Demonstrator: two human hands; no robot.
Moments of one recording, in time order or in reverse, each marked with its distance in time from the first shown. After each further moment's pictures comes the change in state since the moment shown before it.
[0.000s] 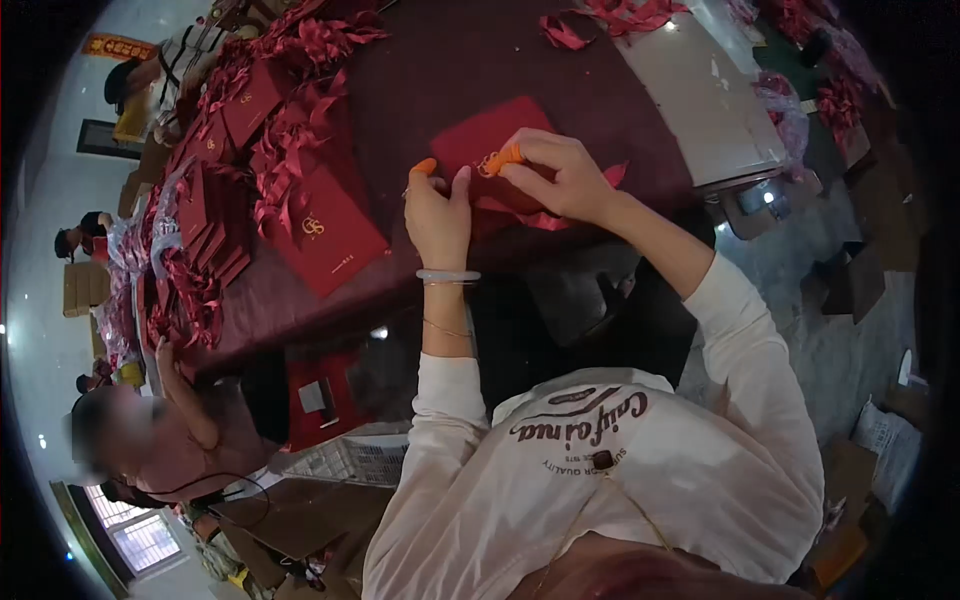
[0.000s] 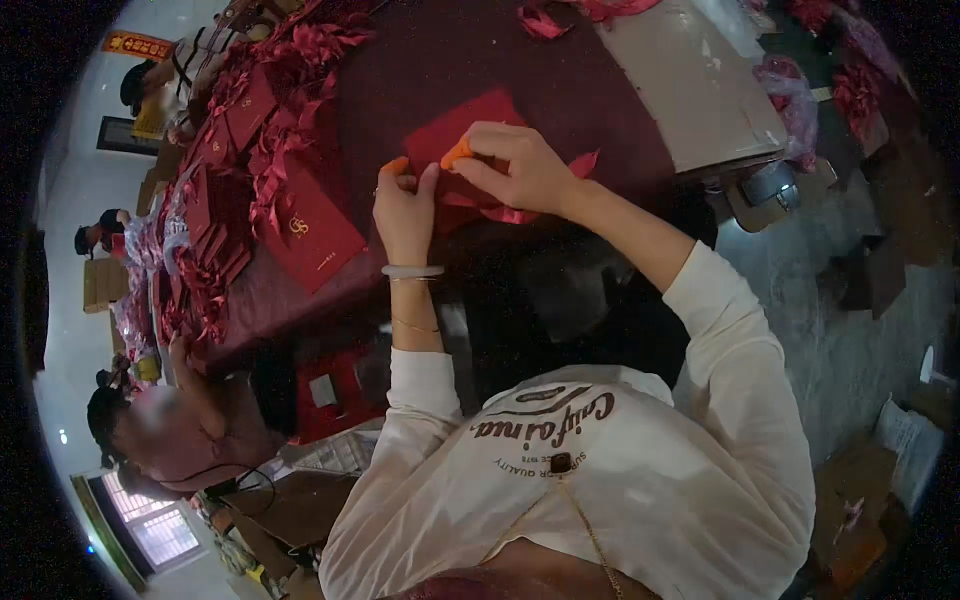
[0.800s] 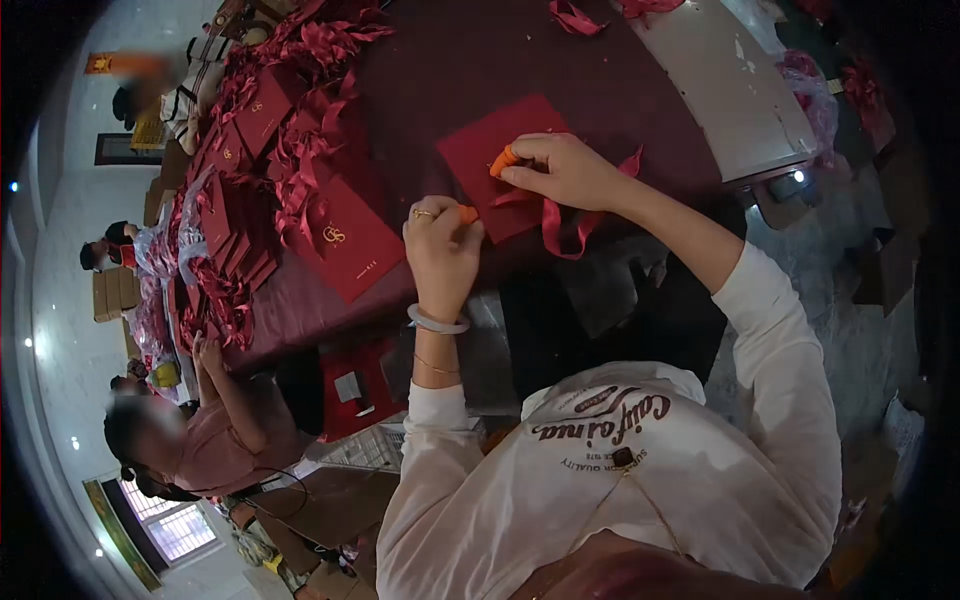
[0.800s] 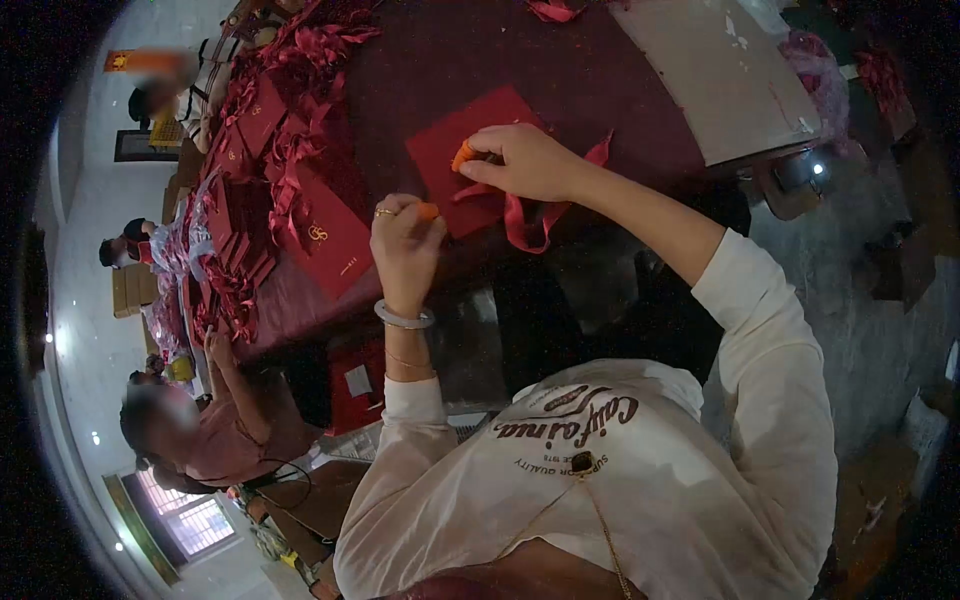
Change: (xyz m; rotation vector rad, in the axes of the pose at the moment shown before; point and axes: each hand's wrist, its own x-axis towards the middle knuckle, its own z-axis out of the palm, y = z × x) left_hand -0.009 -0.004 -0.044 0.078 -0.210 0.416; right_hand 0.010 0.004 0.002 0.106 -0.295 0.483
